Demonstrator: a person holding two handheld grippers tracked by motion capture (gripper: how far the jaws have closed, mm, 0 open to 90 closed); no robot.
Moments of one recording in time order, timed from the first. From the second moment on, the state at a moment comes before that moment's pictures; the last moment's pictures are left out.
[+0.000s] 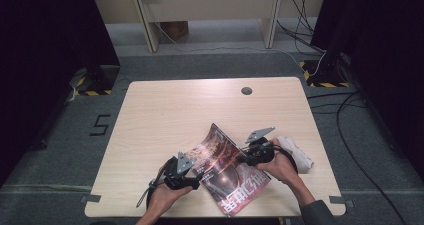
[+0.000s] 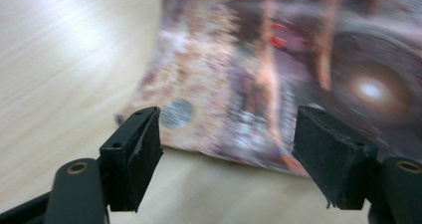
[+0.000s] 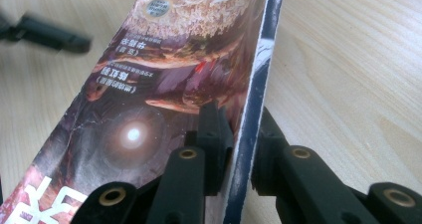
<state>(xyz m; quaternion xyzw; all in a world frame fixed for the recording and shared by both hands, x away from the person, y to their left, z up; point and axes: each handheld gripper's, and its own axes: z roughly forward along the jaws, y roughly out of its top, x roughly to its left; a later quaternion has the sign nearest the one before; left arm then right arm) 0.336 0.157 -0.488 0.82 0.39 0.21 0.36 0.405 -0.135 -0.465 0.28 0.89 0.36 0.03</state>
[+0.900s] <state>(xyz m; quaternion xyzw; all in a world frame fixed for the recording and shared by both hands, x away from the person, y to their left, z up) 0.385 0.161 -0.492 0.81 0.35 0.17 0.44 0.403 -0.133 -0.455 0.19 0.91 0.38 0.00</state>
